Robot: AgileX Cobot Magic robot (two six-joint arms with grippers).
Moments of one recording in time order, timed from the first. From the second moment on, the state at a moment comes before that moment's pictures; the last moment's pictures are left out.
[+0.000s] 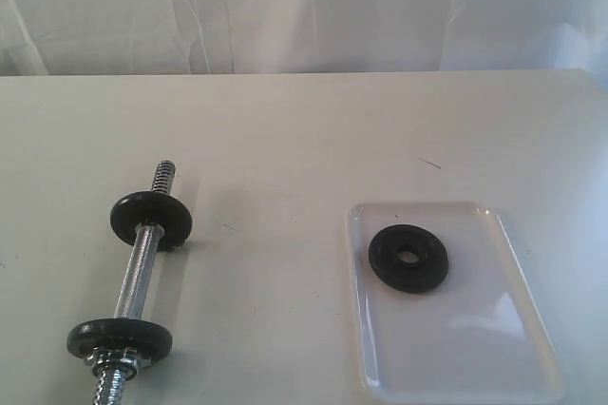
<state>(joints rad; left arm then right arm) -0.01 0.10 -0.06 -0.45 -0.43 0.40 0.10 0.00 0.00 0.01 0.32 0.09</state>
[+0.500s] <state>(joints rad) -0.01 0.59 -0.38 -0.20 0.27 0.30 0.10 0.00 0.00 0.01 0.32 0.09</state>
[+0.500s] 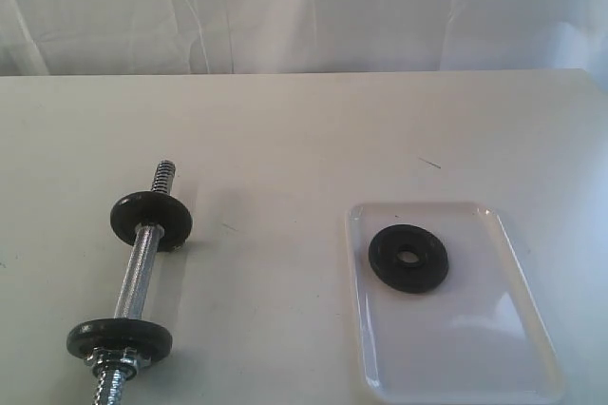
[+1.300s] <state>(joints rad) -0.43 1.33 -0.79 -0.42 0.42 0.33 0.10 0.00 0.00 0.01 0.30 0.09</state>
